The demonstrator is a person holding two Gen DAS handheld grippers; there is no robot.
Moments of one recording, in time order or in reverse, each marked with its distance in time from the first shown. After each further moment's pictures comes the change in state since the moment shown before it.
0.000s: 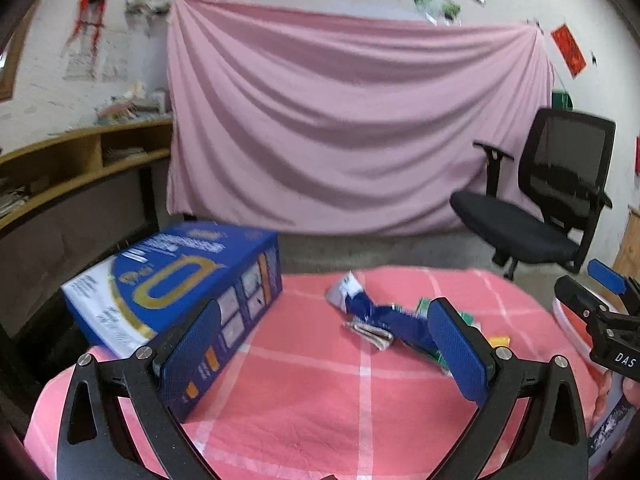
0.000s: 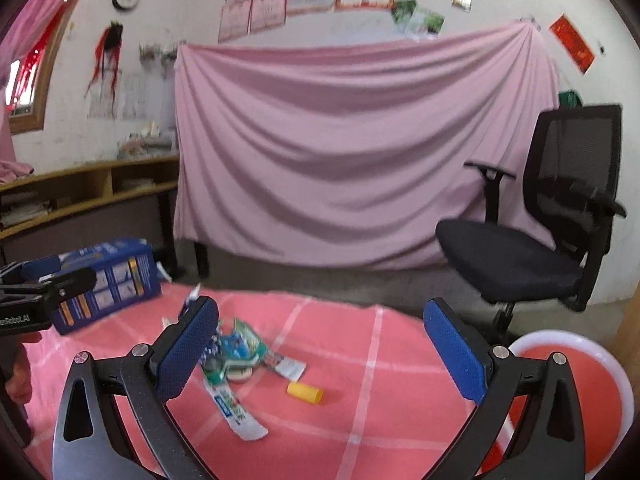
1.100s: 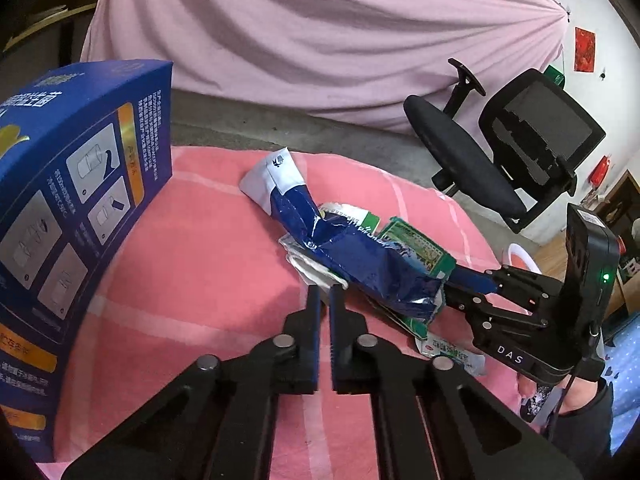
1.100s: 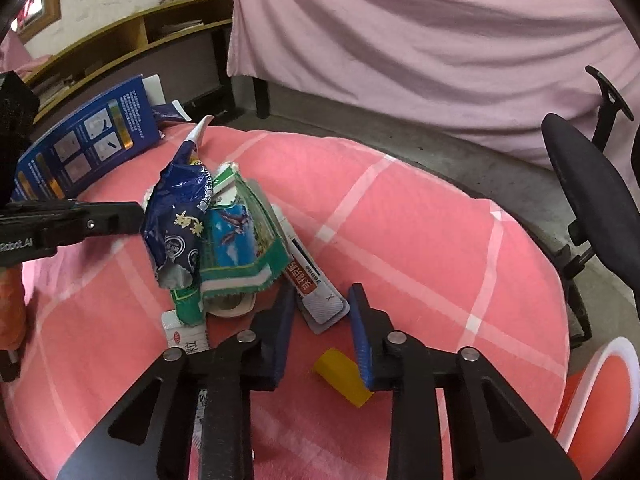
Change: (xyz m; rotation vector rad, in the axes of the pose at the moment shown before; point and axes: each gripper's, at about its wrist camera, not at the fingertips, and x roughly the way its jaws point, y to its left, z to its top) left arm 0.104 0.023 0.011 -0.173 0.460 -0.351; right arm 0.116 0.011 -0.029 -0.175 0.558 0.256
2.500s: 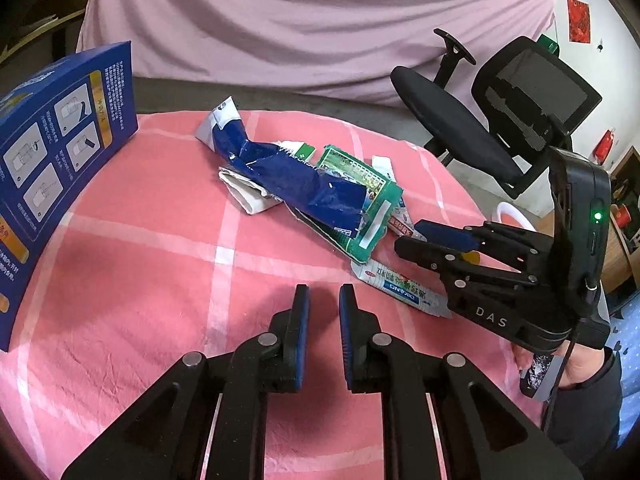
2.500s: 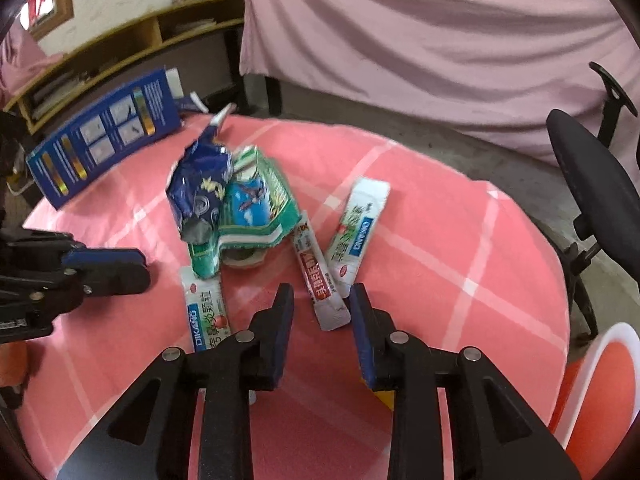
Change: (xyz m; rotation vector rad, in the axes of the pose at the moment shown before) left arm 0.004 -0.058 -0.047 0.045 0.061 0.054; right arm -0.002 0.007 -0.011 -0.029 0.014 0.038
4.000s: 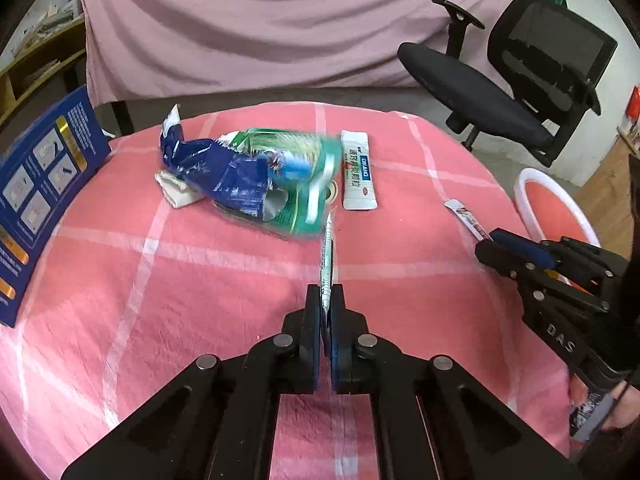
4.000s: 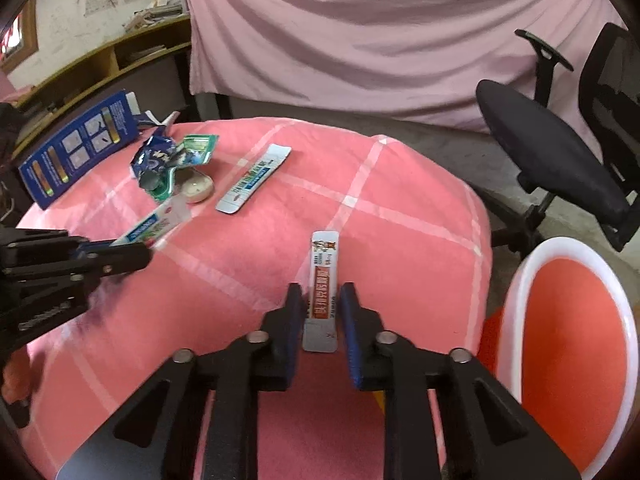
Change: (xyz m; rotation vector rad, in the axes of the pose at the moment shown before) left arm 0.037 -0.072 -0.019 0.089 0.013 0.201; right arm -0.054 -0.051 -0.063 0.151 -0.062 -0.117
